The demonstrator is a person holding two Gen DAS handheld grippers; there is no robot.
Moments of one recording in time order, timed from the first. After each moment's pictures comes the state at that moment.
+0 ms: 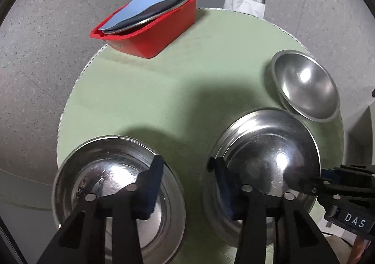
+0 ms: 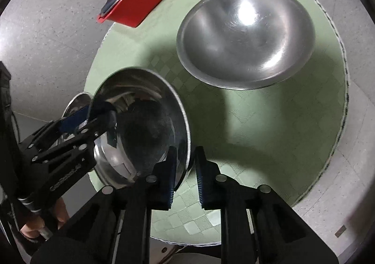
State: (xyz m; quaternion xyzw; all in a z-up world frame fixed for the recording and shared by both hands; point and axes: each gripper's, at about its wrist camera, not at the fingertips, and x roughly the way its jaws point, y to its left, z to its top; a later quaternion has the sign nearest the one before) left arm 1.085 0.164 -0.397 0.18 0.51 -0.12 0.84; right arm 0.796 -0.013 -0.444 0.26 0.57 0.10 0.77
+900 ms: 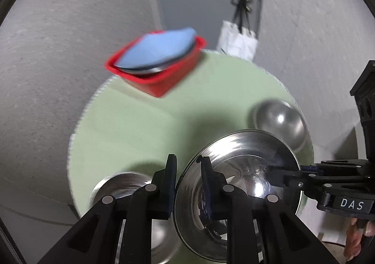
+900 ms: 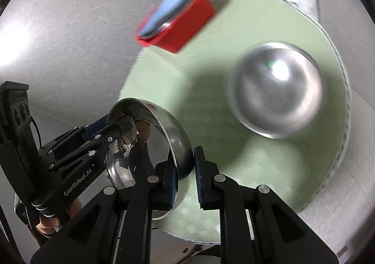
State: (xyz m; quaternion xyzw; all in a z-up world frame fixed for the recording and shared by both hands) left arm 1.080 0.208 -0.321 0.12 0.43 -0.14 0.88; right arm 0.799 -0.010 -0.368 0.26 0.51 0.16 0.80
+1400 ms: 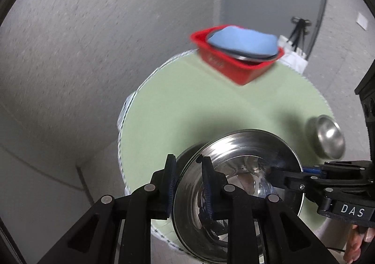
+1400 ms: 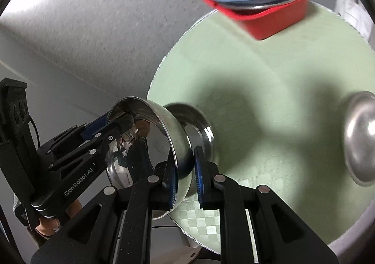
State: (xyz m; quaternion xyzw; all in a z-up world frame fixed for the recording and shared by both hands) left arm 1.063 0.333 -0.335 0.03 0.46 -0.02 0.89; right arm 0.844 0.124 -0.358 0.15 0.56 0.25 0.78
